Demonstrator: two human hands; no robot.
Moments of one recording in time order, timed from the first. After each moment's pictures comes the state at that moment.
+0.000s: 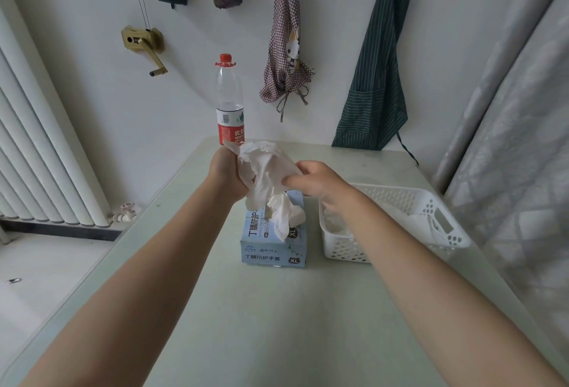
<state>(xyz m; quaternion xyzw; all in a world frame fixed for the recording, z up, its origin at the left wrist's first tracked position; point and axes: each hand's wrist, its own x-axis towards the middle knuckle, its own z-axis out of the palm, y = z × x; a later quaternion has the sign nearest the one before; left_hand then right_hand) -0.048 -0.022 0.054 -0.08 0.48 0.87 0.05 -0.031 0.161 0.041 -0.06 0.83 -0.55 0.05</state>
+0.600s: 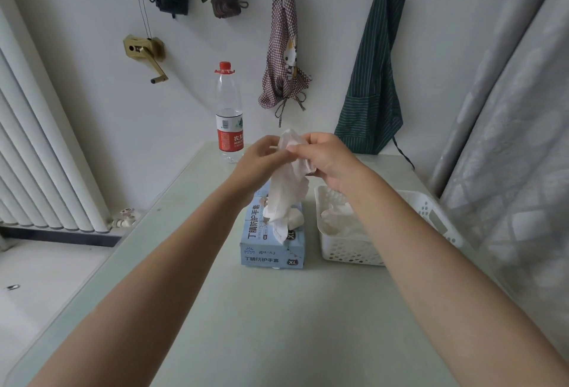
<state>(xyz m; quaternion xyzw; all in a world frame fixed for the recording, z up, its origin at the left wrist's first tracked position) -0.026 0.006 0.067 0.17 0.74 0.66 -0.01 -0.017 0.158 0.101 -0.02 0.76 -0.65 -0.01</state>
